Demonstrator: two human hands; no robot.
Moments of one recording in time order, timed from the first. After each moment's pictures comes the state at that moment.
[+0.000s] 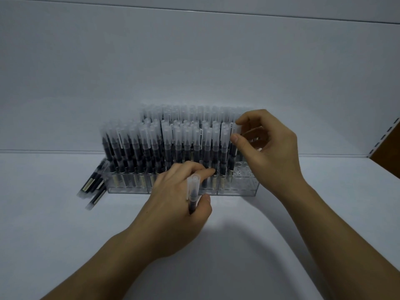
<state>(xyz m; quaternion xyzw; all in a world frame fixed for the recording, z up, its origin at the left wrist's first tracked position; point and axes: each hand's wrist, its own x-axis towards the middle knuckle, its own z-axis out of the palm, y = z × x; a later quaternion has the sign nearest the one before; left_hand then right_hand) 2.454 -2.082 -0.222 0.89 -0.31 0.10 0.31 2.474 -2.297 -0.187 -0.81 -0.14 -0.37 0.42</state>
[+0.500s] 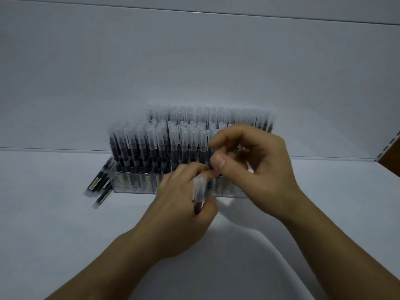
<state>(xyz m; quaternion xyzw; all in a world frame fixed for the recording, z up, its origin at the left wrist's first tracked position) 2.453 -2.081 -0.222 0.88 -0.32 0.09 0.34 2.444 -2.261 -0.176 -0.76 -0.29 -0.26 0.52</state>
